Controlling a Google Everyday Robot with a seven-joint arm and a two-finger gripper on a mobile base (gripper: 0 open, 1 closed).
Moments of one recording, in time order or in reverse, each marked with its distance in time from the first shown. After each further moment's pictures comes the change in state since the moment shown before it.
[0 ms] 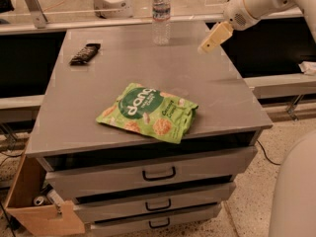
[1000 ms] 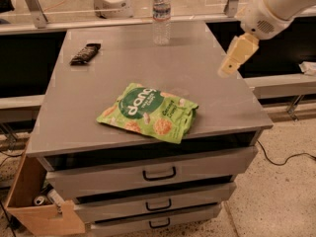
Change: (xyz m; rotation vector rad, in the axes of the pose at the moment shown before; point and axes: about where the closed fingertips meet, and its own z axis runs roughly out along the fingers) arm 0.025 0.092 -0.098 -0.058 0.240 -0.123
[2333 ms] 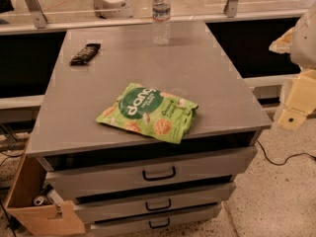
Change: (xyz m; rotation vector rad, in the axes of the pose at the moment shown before) arm 0.048 0.144 -0.112 -0.159 0.229 -0.067
